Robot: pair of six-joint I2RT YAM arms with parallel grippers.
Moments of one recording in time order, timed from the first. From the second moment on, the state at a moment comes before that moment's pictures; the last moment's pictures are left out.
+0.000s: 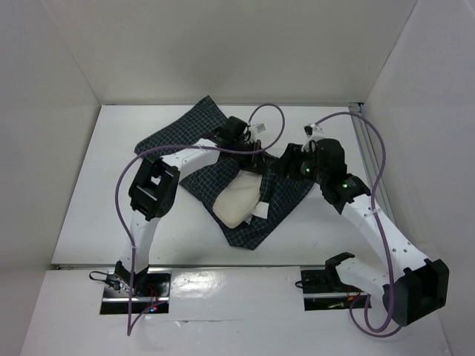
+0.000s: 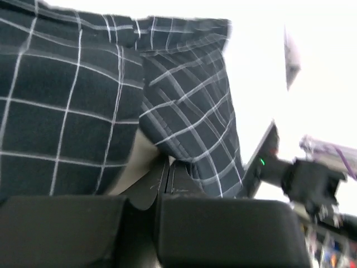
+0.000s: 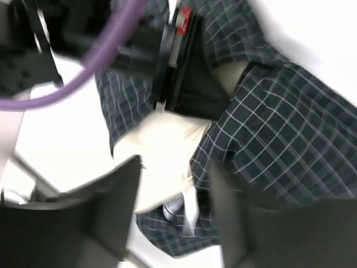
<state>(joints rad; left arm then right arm) -0.59 2.18 1.70 -0.31 0.70 -0.52 0.36 1.03 0.85 -0.27 -0.27 0.48</state>
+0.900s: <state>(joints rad) -0.61 1.81 1.68 -0.81 0.10 -0.19 0.36 1.03 0.78 -0.39 -0.07 0.63</state>
